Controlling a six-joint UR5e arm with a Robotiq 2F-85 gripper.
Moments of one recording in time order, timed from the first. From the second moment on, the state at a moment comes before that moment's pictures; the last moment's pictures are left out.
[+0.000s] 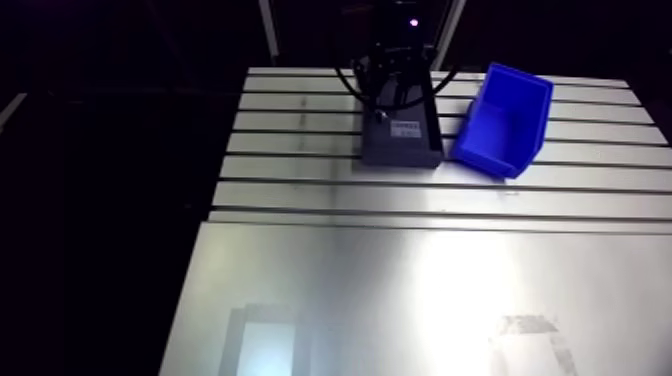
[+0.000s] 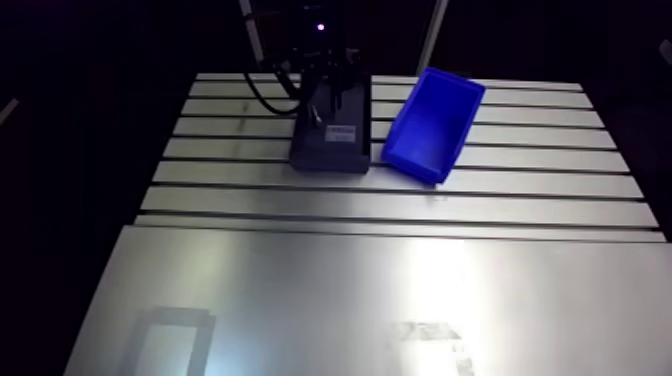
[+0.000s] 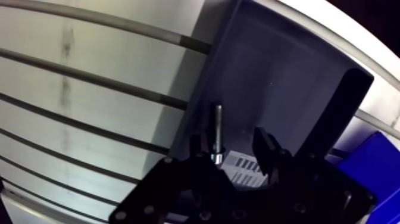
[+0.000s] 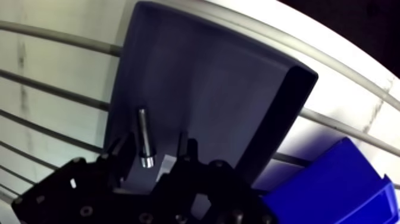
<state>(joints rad) 0.01 -0.98 1.62 -2.09 -1.60 -1.89</state>
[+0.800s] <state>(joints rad) 0.01 -0.98 1.62 -2.09 -1.60 -1.89</state>
